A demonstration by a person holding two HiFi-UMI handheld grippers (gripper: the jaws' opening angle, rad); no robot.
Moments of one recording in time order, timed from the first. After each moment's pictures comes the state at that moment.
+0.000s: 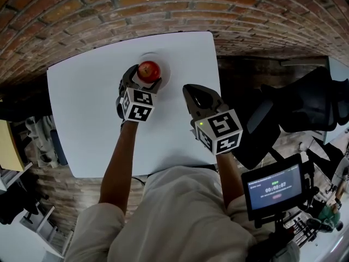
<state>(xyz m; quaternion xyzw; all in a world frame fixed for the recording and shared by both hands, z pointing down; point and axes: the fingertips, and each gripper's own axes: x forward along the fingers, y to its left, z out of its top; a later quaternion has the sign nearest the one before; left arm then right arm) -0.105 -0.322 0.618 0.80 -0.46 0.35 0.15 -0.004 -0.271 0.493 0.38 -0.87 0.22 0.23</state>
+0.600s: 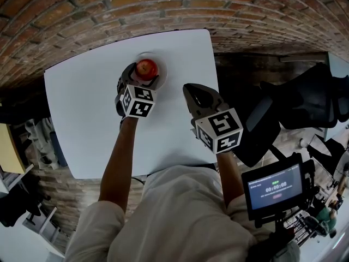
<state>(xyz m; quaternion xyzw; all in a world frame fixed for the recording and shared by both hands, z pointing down) -0.103 -0.334 0.638 0.79 -0.46 0.38 0.13 0.008 -0.274 0.501 0.39 -0.86 0.23 0.23</state>
